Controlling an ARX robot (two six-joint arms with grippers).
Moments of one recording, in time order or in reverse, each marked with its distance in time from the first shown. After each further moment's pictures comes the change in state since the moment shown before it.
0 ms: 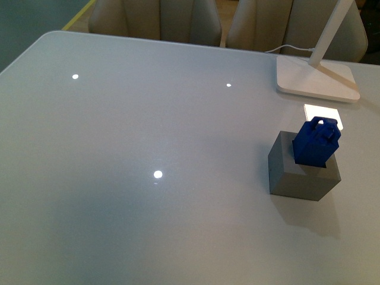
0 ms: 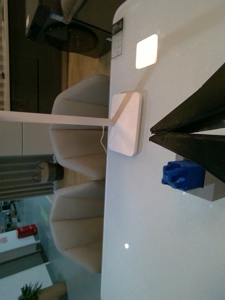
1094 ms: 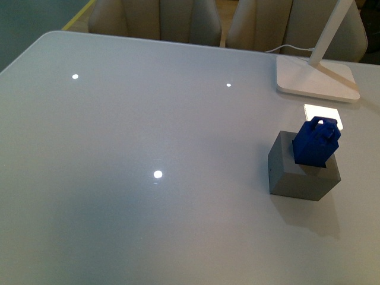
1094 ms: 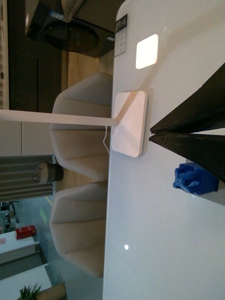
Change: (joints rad) left arm 0.000 0.000 0.000 0.000 0.000 0.000; right arm 0.000 0.430 0.000 0.431 0.000 0.000
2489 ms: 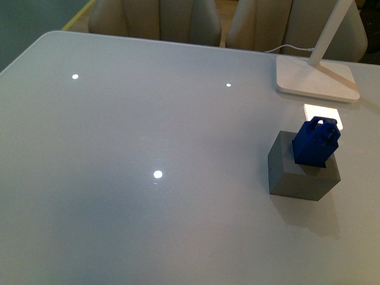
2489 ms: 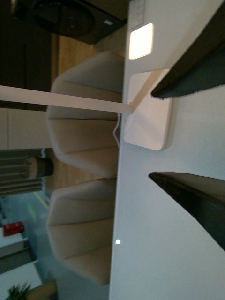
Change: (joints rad) left arm 0.000 0.000 0.000 0.000 0.000 0.000; right arm 0.014 0.903 0.362 0.530 0.003 0.013
